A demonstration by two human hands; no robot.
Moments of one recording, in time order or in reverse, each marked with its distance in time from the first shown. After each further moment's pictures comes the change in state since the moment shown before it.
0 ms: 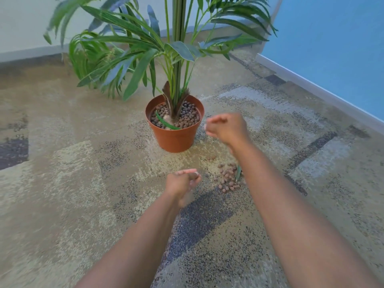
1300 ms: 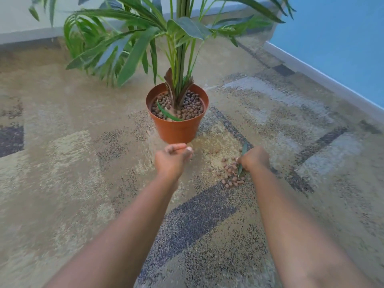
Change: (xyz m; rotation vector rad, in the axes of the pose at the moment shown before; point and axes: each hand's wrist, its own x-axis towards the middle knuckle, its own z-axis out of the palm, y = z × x) left_hand 0.004 0.033 0.003 0.182 0.182 0.270; right_hand 0.021 0.139 -0.005 -0.457 0.106 0.549
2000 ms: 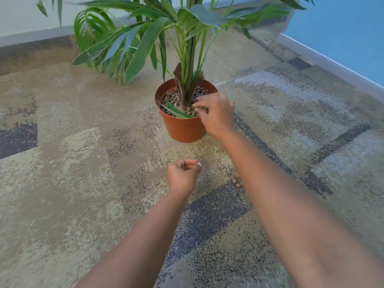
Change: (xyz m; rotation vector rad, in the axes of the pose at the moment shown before) left_hand -0.009 -0.038 -0.007 0.089 0.005 0.010; right_hand -0.065 -0.141 0.006 0.043 0.210 -1.026
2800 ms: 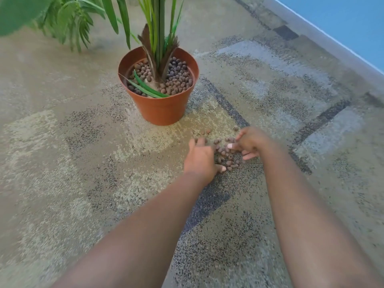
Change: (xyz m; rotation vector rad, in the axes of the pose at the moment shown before) left_hand 0.027 -0.036 0.089 1.198 -0.281 0.512; right_hand -0.074 0.157 -0.018 -0.036 -0.644 0.917
